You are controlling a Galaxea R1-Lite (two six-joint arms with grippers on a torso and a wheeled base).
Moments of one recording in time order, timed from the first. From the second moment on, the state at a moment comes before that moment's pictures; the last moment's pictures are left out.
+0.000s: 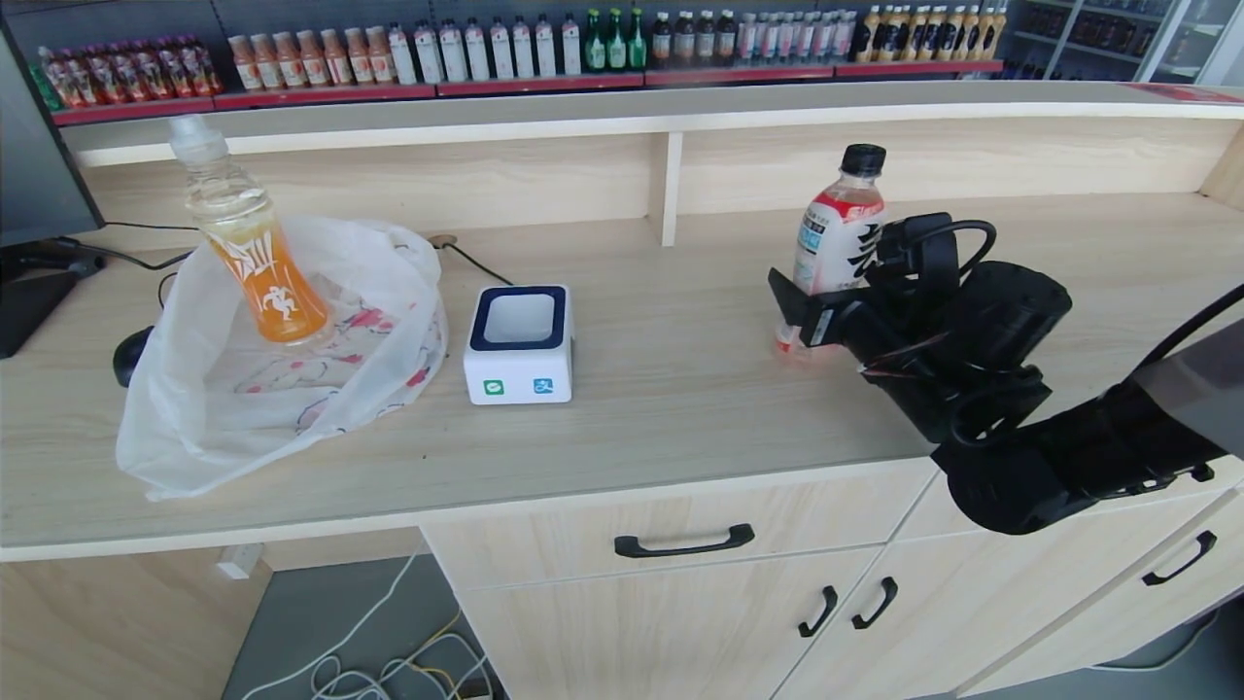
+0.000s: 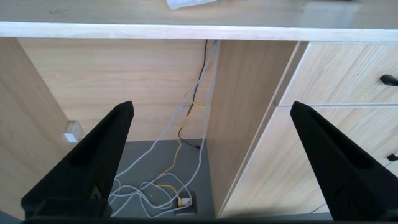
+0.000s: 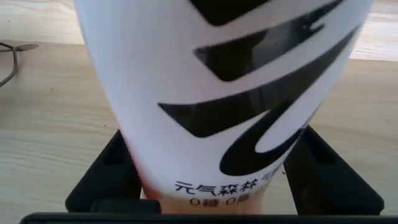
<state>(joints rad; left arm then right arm) 0.00 0.00 0.00 0.00 0.00 0.01 0.34 2.05 -1.02 -1.32 -0.10 -0.10</state>
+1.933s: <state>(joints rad) 0.00 0.00 0.00 0.00 0.00 0.01 0.44 1.54 -0.50 -1.34 -0.08 -0.08</state>
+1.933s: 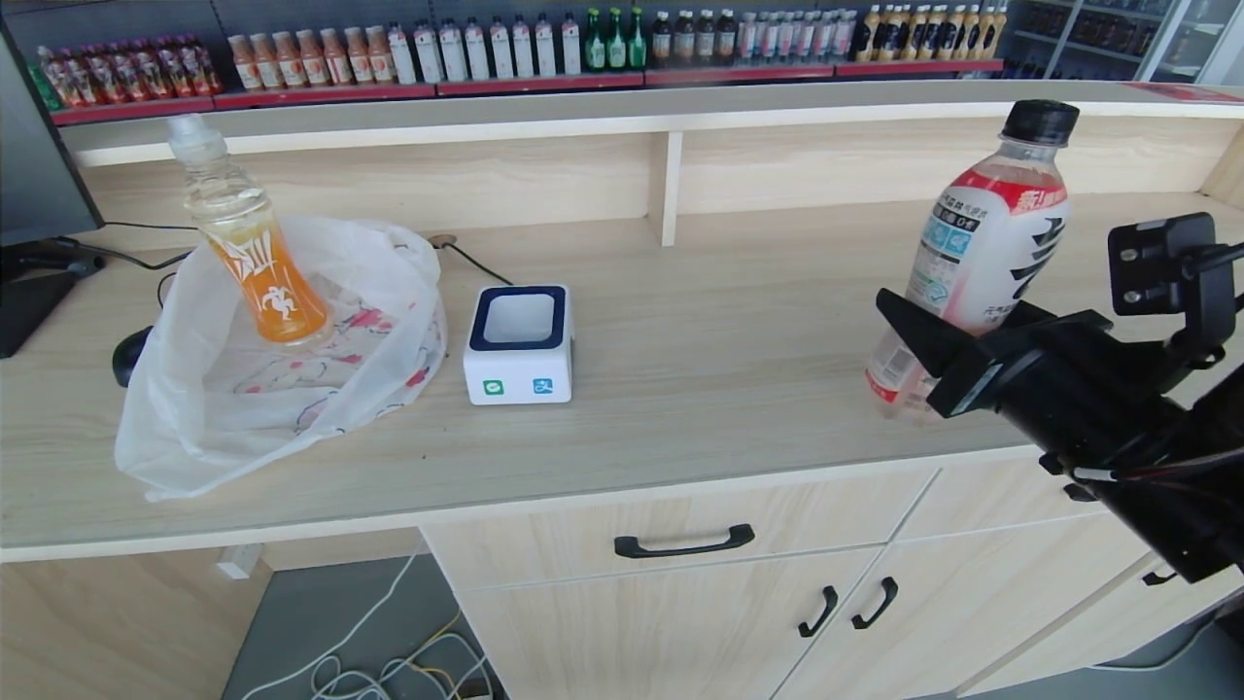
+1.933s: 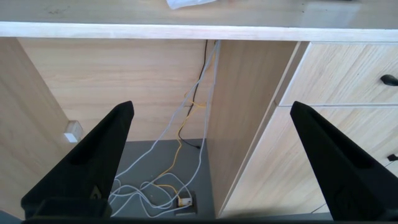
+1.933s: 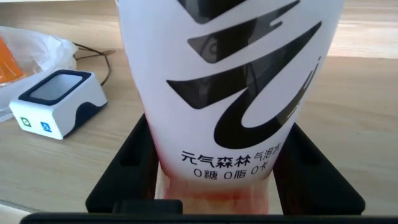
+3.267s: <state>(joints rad) 0.00 0.00 0.00 0.00 0.00 0.01 0.61 1.49 -0.46 -1.34 0.34 0.26</state>
